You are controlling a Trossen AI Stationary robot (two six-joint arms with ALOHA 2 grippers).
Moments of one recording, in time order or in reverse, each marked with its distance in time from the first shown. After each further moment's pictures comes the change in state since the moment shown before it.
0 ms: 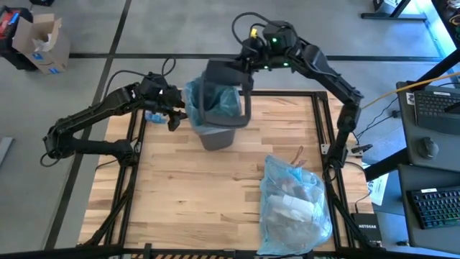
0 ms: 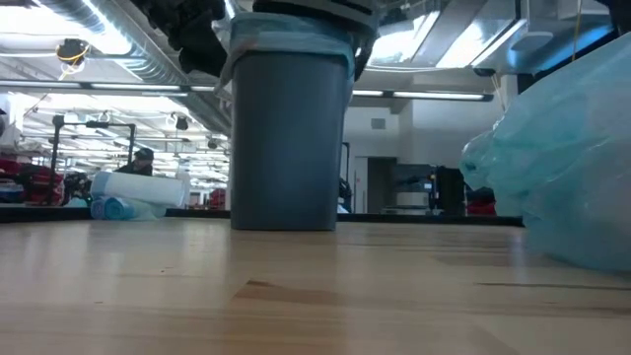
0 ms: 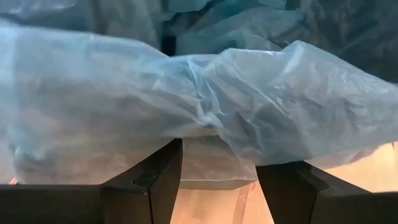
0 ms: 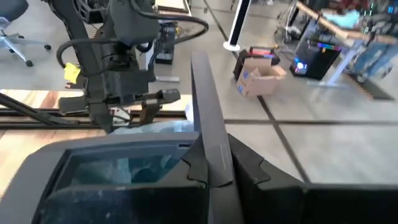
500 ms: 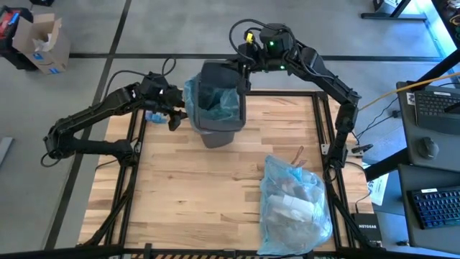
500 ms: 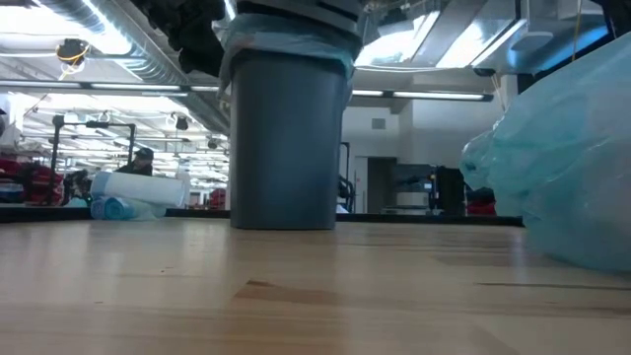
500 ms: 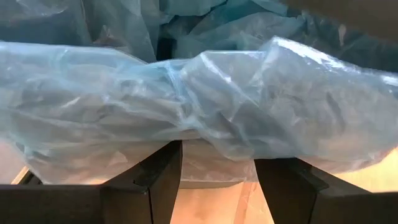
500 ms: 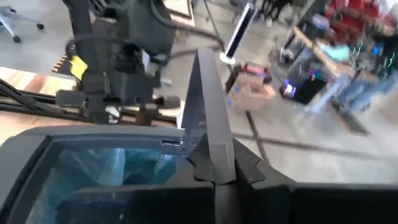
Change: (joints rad) left arm 0.000 0.000 0.000 0.003 -0.001 -0.001; right arm 0.046 0.024 0.037 0.032 0.057 -0.150
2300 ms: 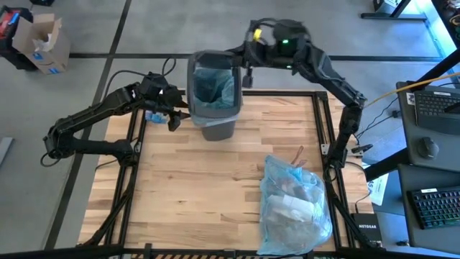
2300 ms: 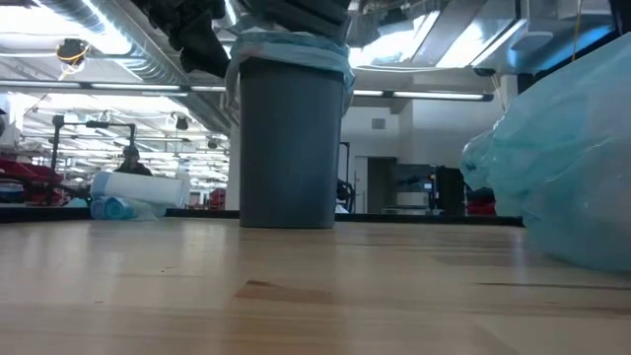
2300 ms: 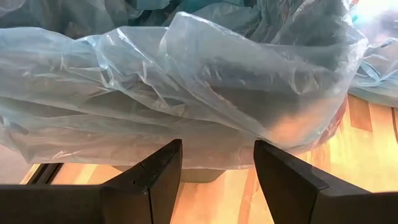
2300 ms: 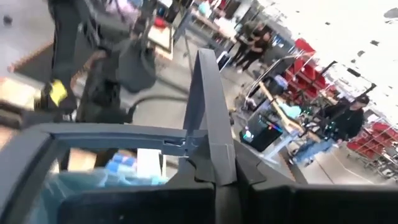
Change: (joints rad) left arm 0.000 0.000 0.000 0.002 0.001 0.033; right arm 0.016 -0.054 0.001 0.152 0.030 -0.197
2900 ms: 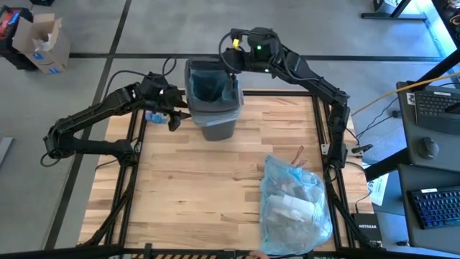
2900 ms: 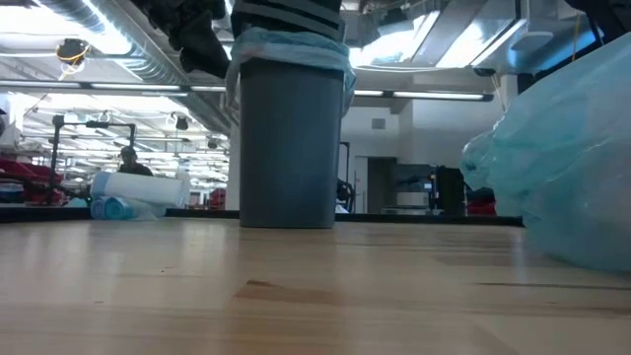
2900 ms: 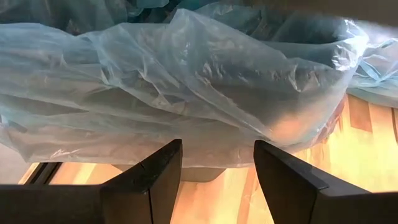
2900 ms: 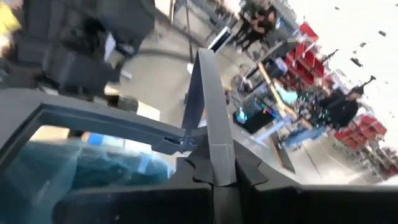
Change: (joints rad) left arm 0.000 0.000 0.000 -0.002 0.000 -0.005; right arm 0.001 0.135 0.000 0.042 0.067 -0.117
